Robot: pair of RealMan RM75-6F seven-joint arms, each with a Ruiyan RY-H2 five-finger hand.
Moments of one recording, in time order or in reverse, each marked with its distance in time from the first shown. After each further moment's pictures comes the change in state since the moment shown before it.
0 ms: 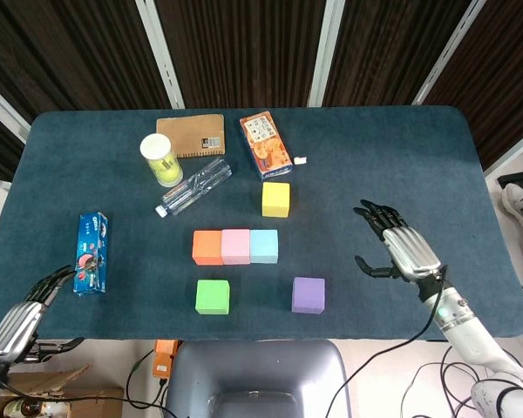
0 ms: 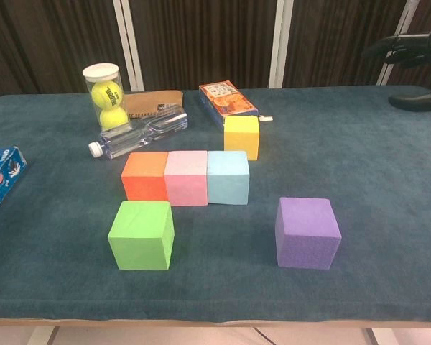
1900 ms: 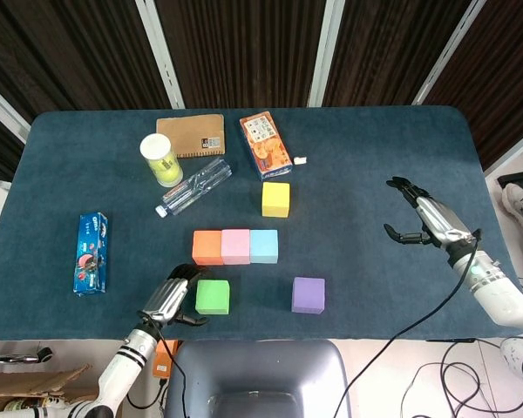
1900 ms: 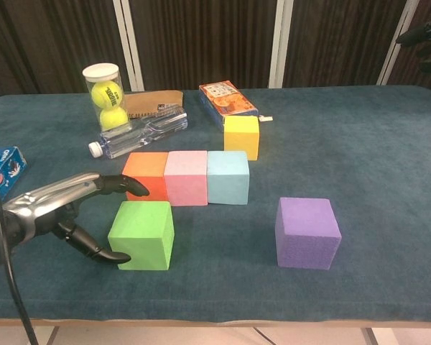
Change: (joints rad) left arm -0.349 -0.639 -0.177 0.003 -0.588 -0.282 0.666; right arm 0.027 0.097 0.136 0.217 0.010 -0.343 0.418
